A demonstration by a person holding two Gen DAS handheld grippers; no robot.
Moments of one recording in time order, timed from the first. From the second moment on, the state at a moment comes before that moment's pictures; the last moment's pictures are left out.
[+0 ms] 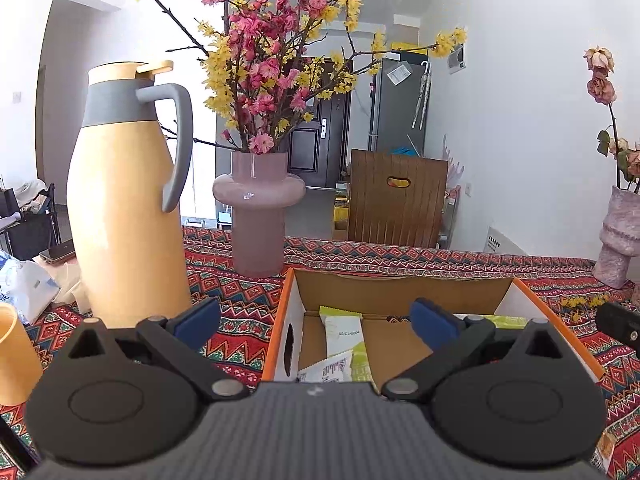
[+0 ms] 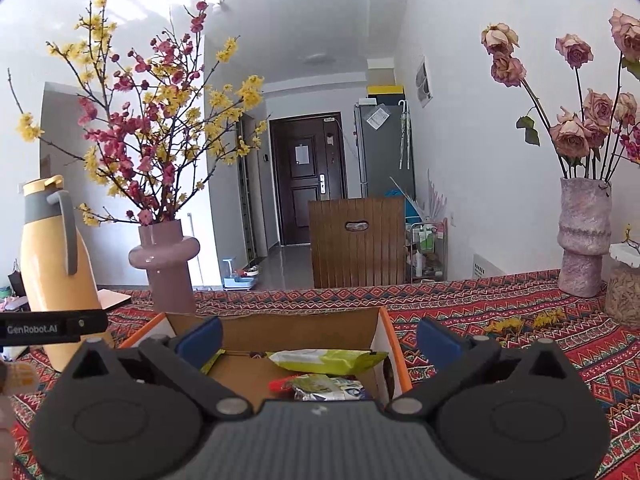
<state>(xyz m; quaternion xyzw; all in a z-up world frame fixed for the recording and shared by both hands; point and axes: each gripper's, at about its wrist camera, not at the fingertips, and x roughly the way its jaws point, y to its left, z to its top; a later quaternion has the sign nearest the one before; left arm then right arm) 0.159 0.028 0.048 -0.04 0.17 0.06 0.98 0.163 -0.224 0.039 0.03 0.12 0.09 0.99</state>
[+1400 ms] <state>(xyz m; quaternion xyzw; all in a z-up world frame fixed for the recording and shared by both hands) 0.091 0.046 -0.019 -0.01 0.20 0.05 0.98 0.107 -0.257 -0.040 0.03 0.20 0.05 0.98</state>
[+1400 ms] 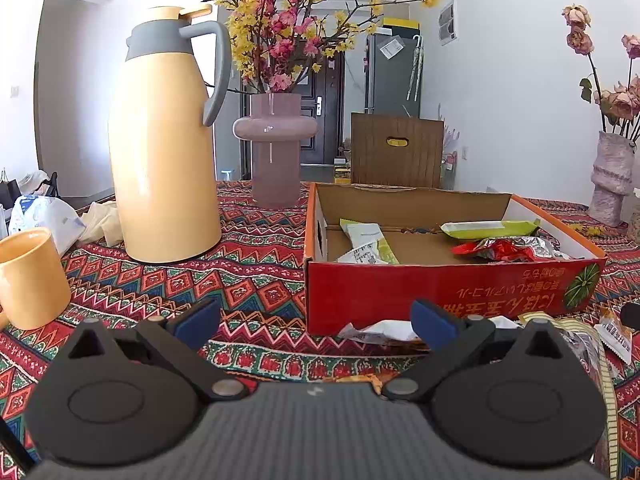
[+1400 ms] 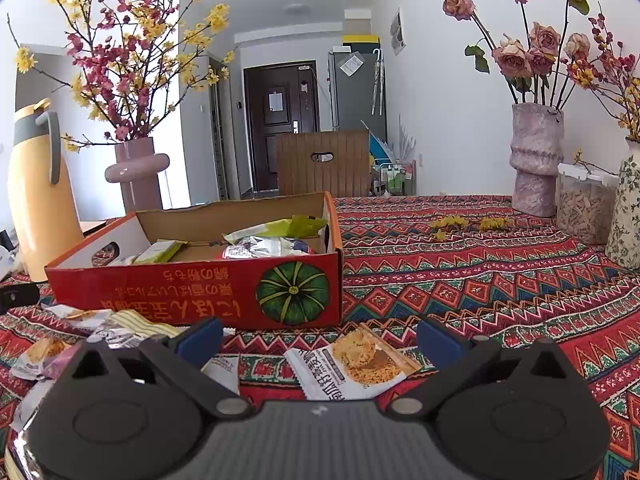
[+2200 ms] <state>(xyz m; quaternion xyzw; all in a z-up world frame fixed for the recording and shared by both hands) 0.092 0.055 -0.019 -0.04 0.21 0.05 0.97 0.180 -0.263 -0.059 -0.03 0.37 0.04 0.93</state>
